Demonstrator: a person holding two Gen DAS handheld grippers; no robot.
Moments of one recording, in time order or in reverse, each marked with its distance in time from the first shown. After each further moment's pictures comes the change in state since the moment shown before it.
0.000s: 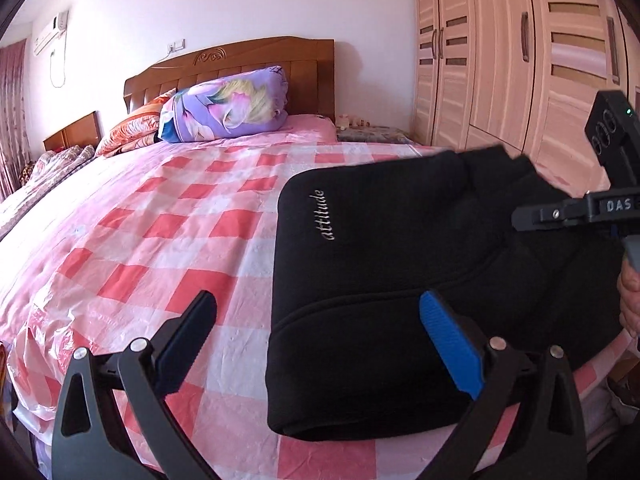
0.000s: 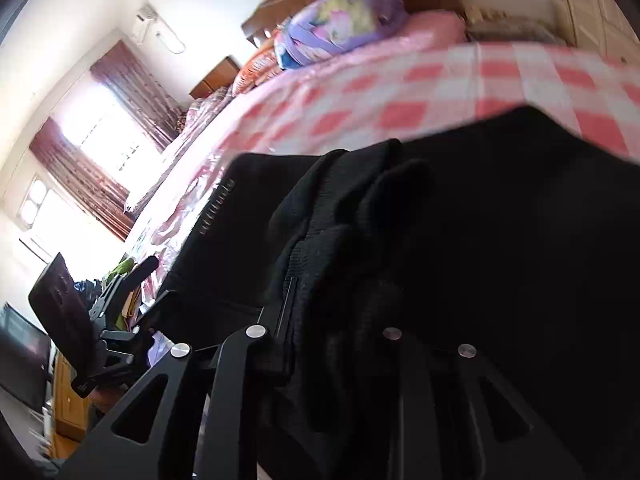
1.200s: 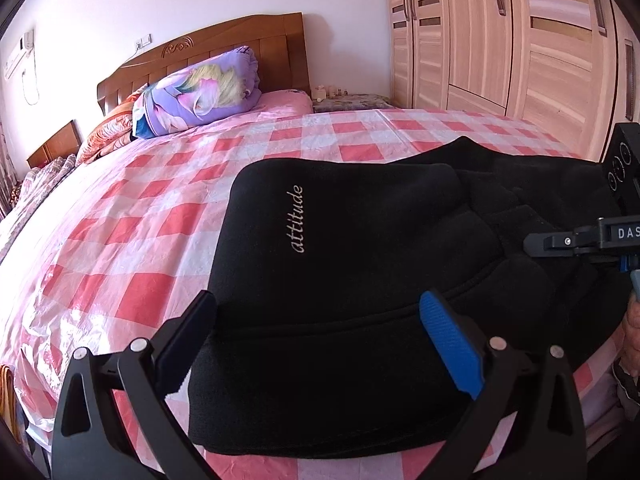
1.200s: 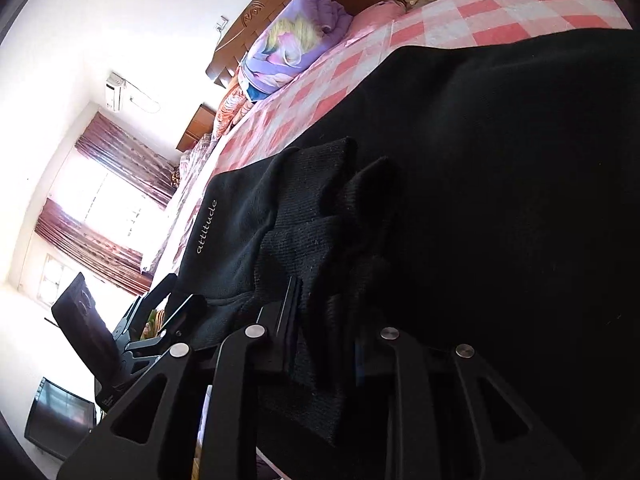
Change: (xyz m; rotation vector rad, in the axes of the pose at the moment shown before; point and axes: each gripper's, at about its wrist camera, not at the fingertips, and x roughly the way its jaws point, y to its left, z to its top) left arm 0.025 -0.052 0.007 0.095 0.103 -0.012; right arm -0.036 -0.067 -0.026 0.205 -0.095 0.050
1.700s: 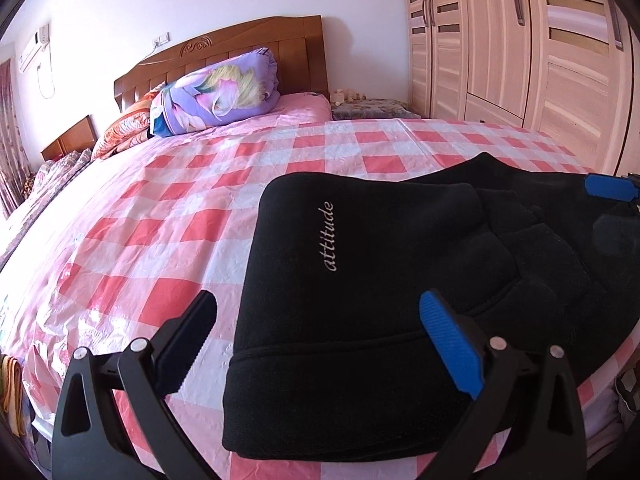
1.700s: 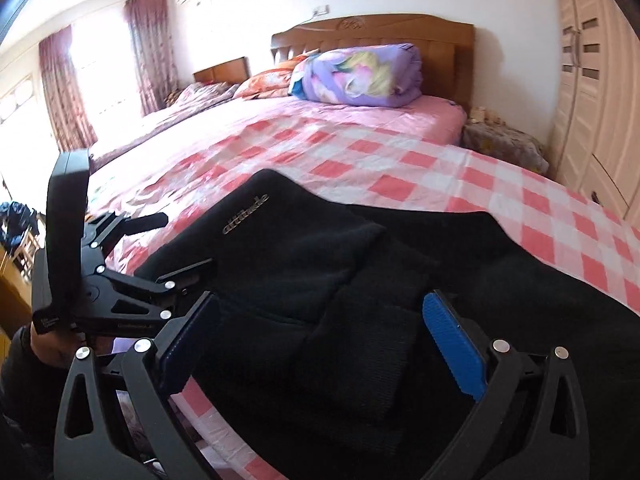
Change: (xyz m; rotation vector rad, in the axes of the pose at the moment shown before) left arm -0.008 0.012 0.010 -0.041 -0.007 0.053; right arm -0.001 0.115 -0.013 -0.640 -0.066 -0.269
